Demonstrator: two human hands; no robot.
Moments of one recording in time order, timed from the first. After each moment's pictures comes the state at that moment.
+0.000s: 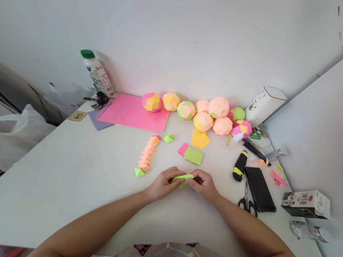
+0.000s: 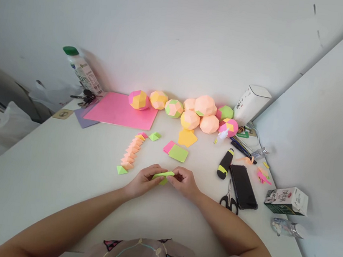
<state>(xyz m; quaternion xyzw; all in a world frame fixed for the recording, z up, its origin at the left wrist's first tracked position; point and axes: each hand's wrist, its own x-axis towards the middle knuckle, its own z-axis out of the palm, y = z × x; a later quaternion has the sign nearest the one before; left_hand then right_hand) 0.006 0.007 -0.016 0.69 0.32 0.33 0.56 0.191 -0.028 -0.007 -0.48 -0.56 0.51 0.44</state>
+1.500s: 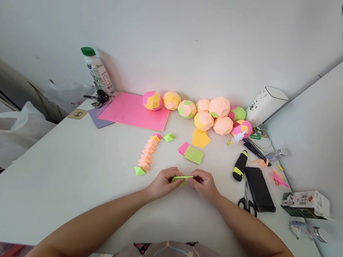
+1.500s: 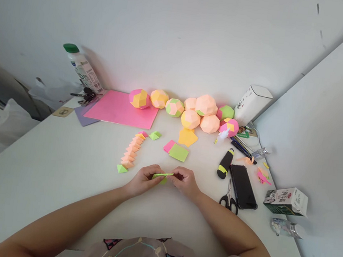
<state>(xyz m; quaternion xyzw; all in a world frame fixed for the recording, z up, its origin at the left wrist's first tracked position) 0.005 0.007 -0.009 0.71 0.34 0.32 0.53 0.191 -0.027 -0.006 -0.49 -0.56 0.49 0.45</state>
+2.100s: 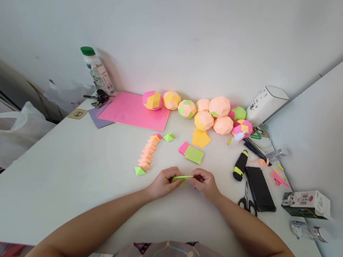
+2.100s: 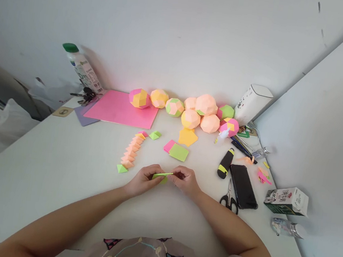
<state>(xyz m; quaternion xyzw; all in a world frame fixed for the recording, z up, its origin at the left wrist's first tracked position) 0.006 0.007 -0.009 0.71 0.34 0.32 0.53 0.191 -0.027 -0.005 -0.48 -0.54 0.51 0.46</state>
